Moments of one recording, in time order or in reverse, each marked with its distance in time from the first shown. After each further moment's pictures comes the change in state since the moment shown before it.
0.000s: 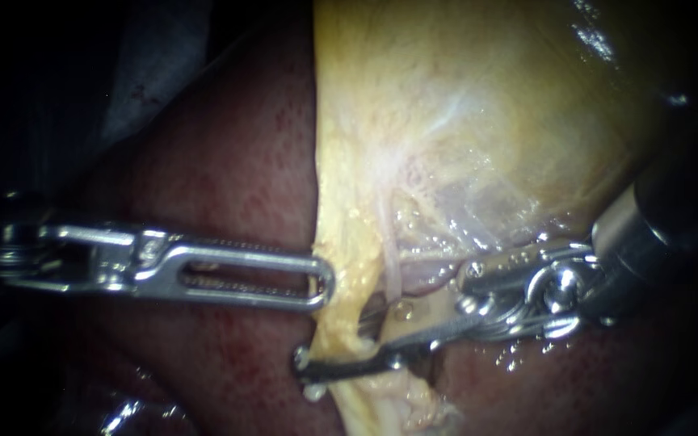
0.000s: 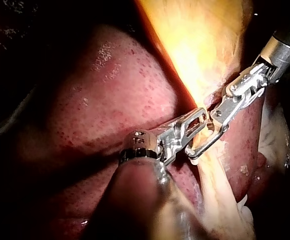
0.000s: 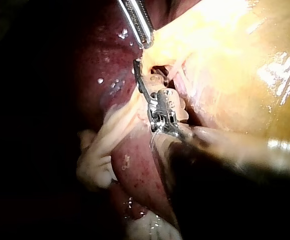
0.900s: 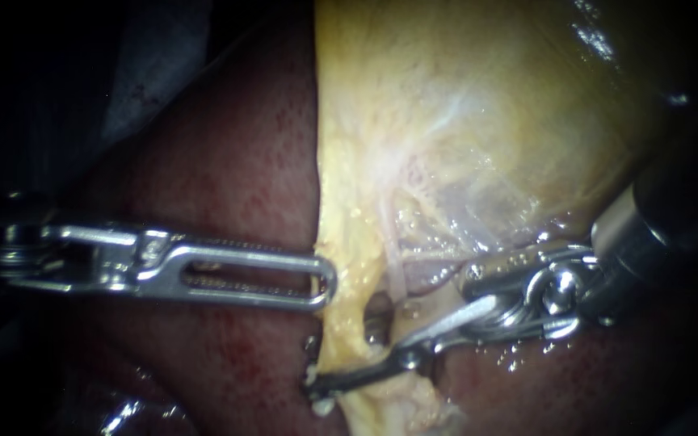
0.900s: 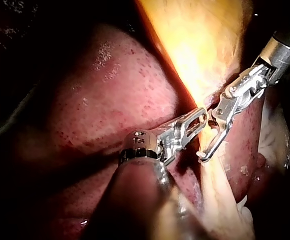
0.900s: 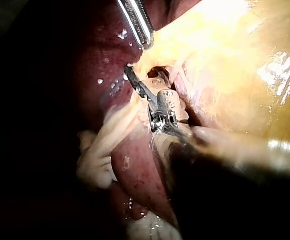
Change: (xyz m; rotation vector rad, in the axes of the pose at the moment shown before) right arm 0.000 0.000 0.000 -0.027 0.037 0.003; left arm 0.000 0.000 0.000 0.001 0.001 -0.005
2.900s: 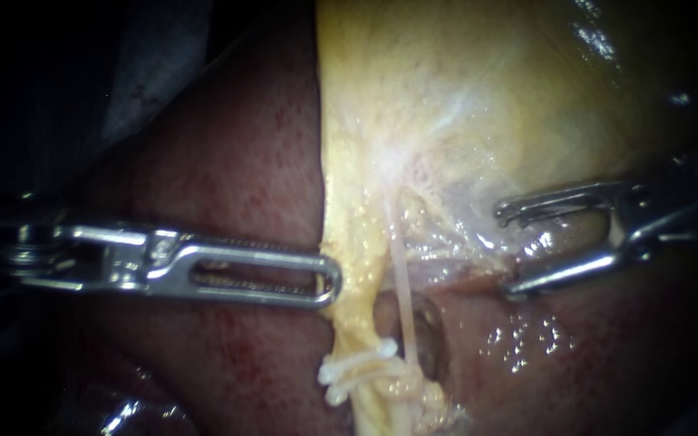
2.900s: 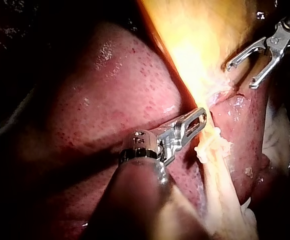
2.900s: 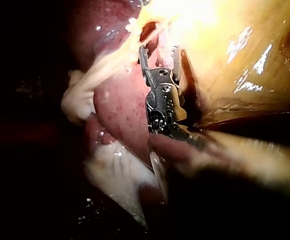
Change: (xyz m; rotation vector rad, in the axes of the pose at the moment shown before) right arm 0.002 -0.003 -0.022 -0.195 0.092 -0.211; left arm 0.000 0.001 0.001 -0.002 0.001 0.005
